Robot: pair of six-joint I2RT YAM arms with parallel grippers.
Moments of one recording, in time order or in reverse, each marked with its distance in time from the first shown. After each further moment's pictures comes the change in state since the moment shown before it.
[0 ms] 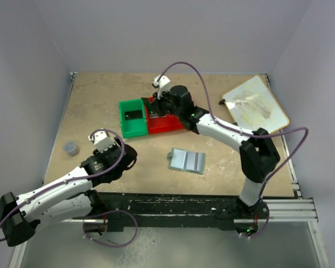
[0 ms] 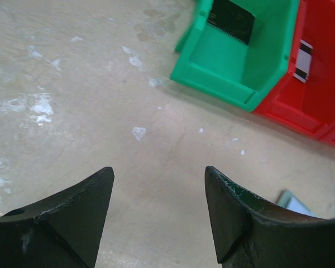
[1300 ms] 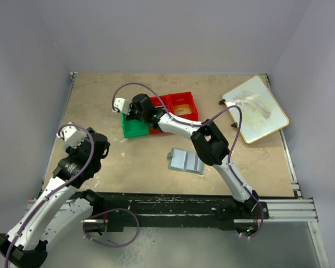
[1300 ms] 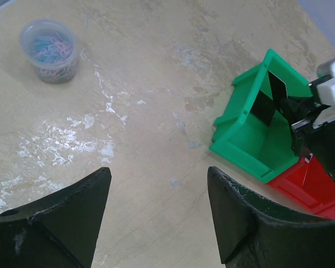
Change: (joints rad) left arm 0.412 -0.195 0.108 -0.121 0.095 0.211; right arm 0.135 0.649 0.620 -0.147 0.186 -0.750
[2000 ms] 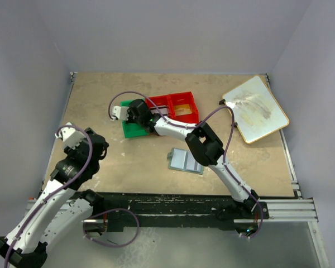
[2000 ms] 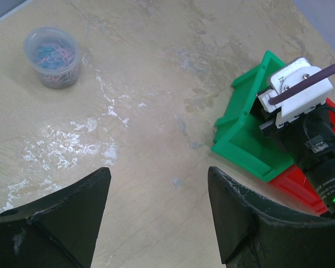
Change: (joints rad) left arm 0.000 -0.031 0.011 -0.012 -0.006 0.044; right arm 0.026 0.095 0.051 0.012 0.098 -0.180
